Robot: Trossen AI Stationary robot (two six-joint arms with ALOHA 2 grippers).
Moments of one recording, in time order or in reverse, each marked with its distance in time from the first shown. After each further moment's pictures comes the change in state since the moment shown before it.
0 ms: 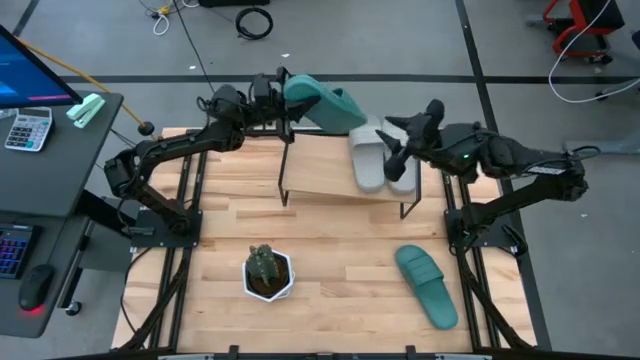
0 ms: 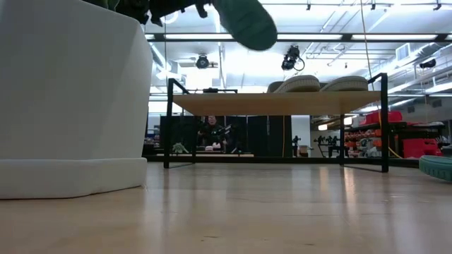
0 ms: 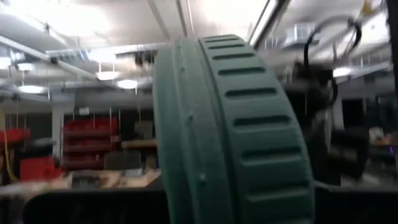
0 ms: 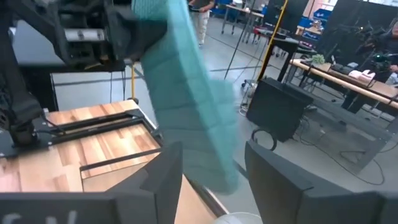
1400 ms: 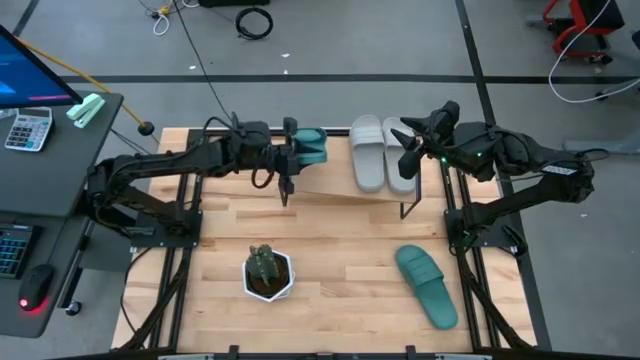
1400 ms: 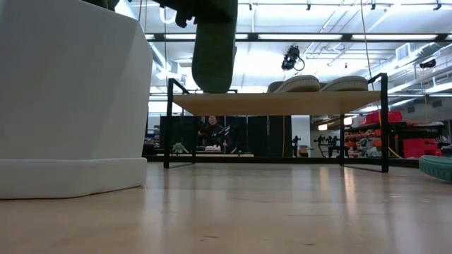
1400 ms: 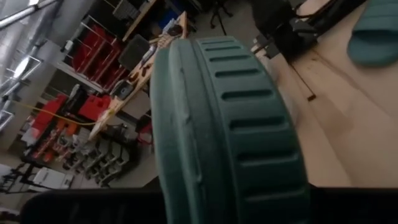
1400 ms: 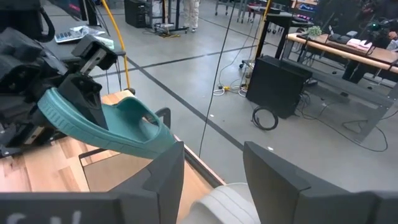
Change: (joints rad) left arm -0.312 -0.164 -0.037 -0.890 -0.451 1.030; right arm -0.013 -0.064 0.000 -0.155 0.004 0.154
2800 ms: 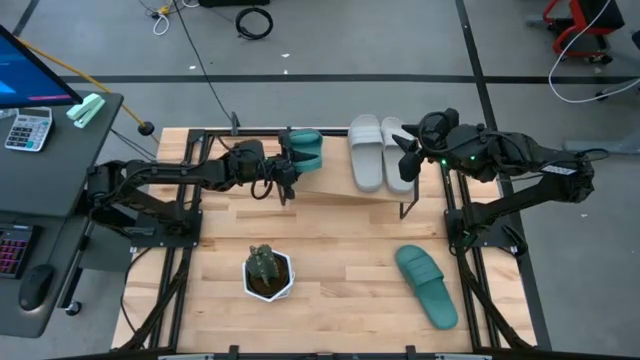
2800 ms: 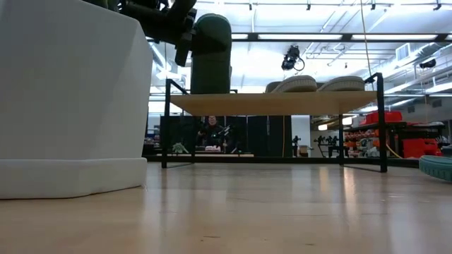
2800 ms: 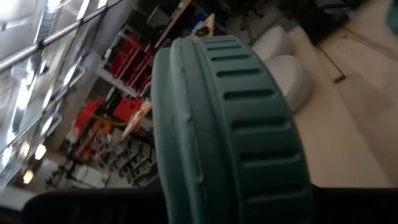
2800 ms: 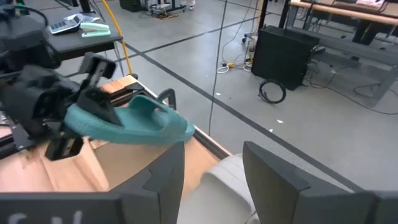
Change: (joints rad) left arm 0.040 -0.001 -0.342 0.456 -0.050 0.032; right arm 0.000 0.000 -0.002 -0.116 -0.025 0.181
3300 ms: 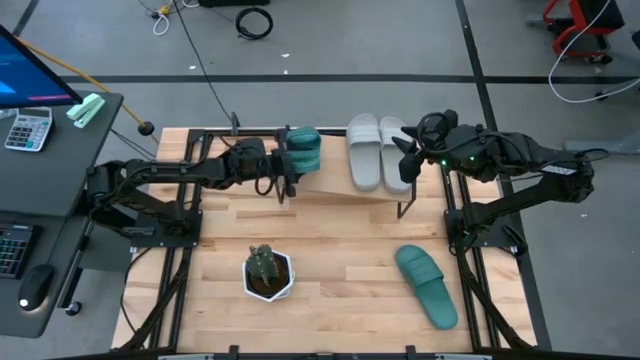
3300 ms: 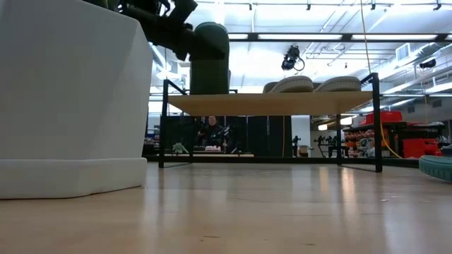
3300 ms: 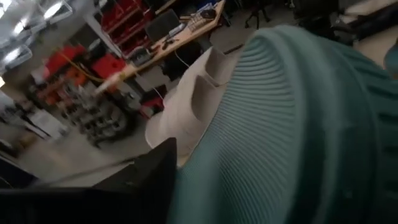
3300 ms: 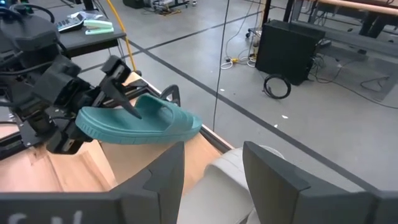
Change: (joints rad) left arm 0.011 -0.004 -0.002 -0.056 -0.014 -0.325; right arm 0.000 0.000 0.000 -0.015 -0.020 0.026
